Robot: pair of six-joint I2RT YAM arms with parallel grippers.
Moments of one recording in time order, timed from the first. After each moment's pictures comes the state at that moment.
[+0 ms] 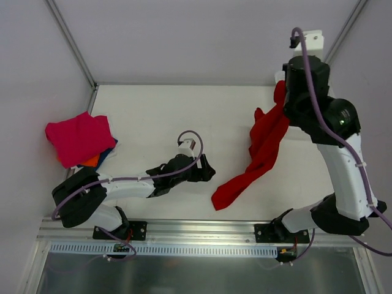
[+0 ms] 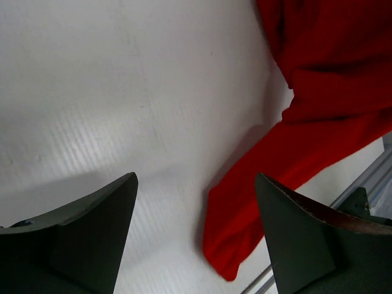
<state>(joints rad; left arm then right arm) -0.98 1.40 0.57 0.32 -0.18 -0.83 0.66 1.42 2.15 -1.07 0.97 -0.06</state>
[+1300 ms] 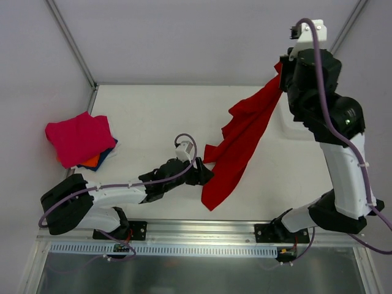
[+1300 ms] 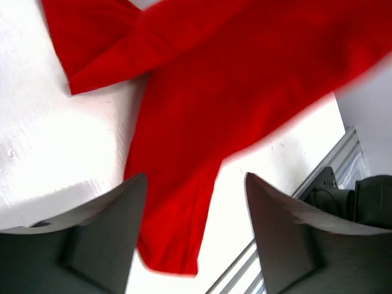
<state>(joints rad) -1.01 1.30 0.49 0.41 -0.14 -0.81 0.66 1.42 2.28 -1.01 0.73 -0.03</state>
